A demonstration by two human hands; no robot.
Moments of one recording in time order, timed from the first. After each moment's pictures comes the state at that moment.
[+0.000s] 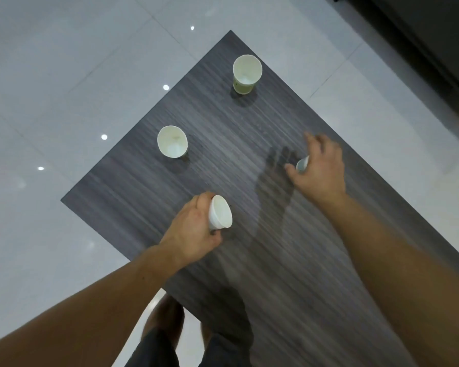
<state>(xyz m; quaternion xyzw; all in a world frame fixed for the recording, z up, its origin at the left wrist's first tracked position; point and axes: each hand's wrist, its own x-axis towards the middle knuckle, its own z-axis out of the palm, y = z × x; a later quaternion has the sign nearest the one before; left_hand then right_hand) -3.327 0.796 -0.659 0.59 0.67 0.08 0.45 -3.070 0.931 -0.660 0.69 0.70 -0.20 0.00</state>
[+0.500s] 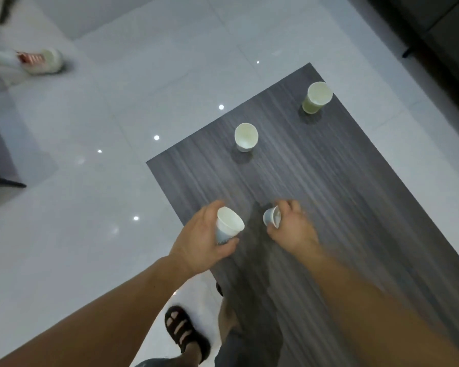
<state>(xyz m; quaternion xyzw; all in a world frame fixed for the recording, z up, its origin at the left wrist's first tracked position) -3.372 0.681 -0.598 0.50 0.76 0.17 0.38 -3.174 0.797 -0.651 0.57 0.73 -0.36 0.15</state>
